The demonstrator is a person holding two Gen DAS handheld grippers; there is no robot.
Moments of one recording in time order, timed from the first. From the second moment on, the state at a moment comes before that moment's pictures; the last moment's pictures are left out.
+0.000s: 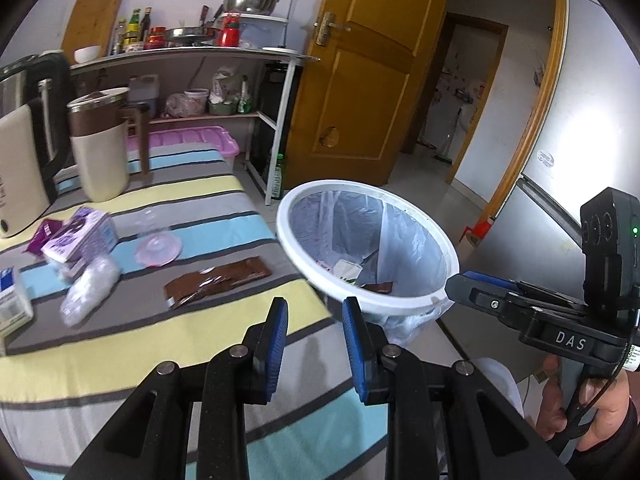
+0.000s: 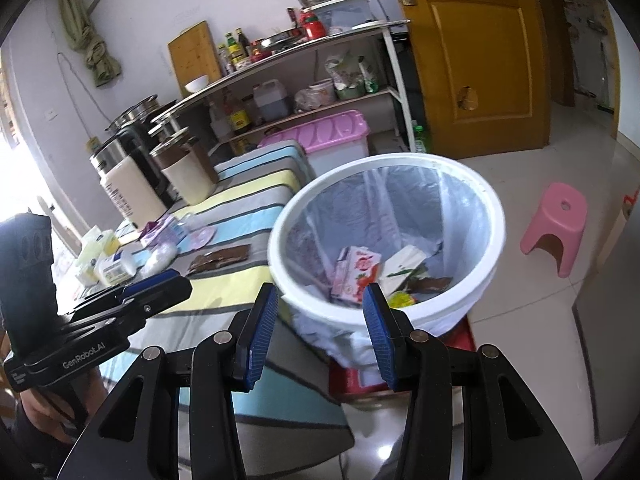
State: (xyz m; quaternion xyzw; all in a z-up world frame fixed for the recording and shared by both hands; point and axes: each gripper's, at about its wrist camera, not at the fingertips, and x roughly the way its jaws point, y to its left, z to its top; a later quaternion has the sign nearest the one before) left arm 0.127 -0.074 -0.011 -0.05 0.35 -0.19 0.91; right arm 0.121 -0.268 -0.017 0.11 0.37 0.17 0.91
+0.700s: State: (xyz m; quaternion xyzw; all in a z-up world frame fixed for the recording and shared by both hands) left arm 0.057 0.000 -0.006 -0.08 0.33 -0.12 0.93; right arm 0.083 -0.195 -0.008 0.06 0.36 0.25 0.89
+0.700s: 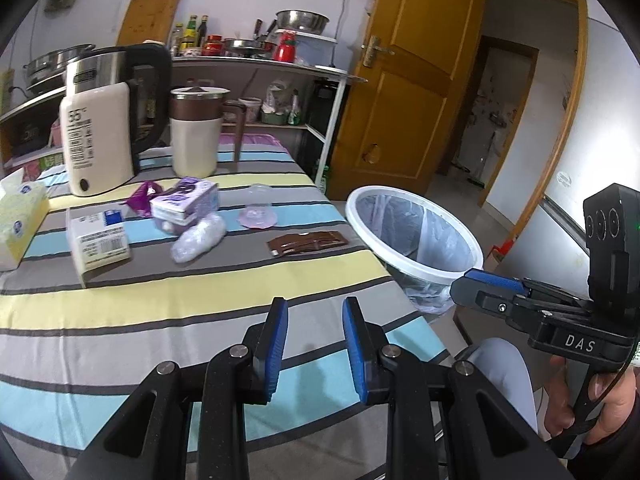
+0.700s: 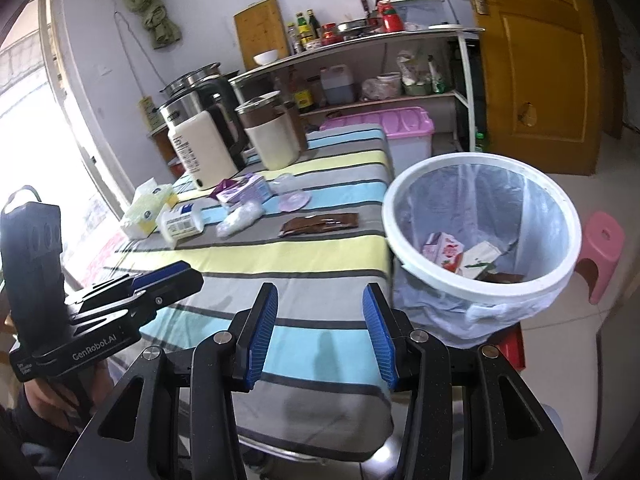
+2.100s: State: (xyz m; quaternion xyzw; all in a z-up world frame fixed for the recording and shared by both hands) left arm 0.108 0.152 -0.013 -0.13 0.31 0.03 0.94; right arm 0.211 -0.100 -0.043 -0.10 0.39 0.33 0.85
